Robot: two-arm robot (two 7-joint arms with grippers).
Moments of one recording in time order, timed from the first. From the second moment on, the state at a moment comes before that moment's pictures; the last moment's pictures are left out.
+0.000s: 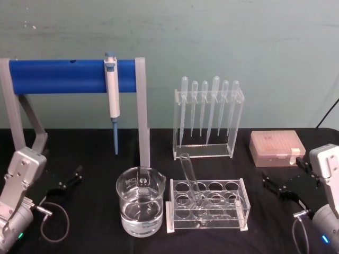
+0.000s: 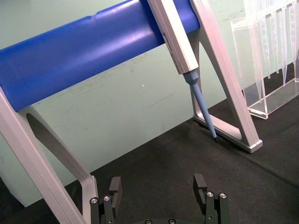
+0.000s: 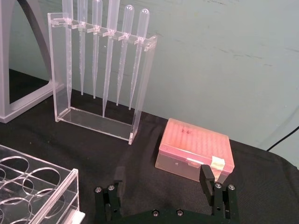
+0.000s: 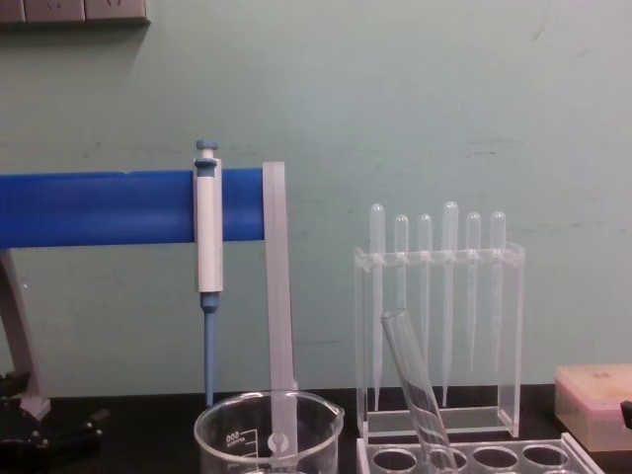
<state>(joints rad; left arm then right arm) -0.20 0.60 0.45 -1.41 -0.25 -0.12 0.03 0.04 0.42 -0.17 -1.58 0.12 0.09 0.07</state>
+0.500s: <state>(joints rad) -0.20 0.60 0.45 -1.41 -0.25 -0.12 0.03 0.04 0.42 -0.17 -1.58 0.12 0.09 0.07</state>
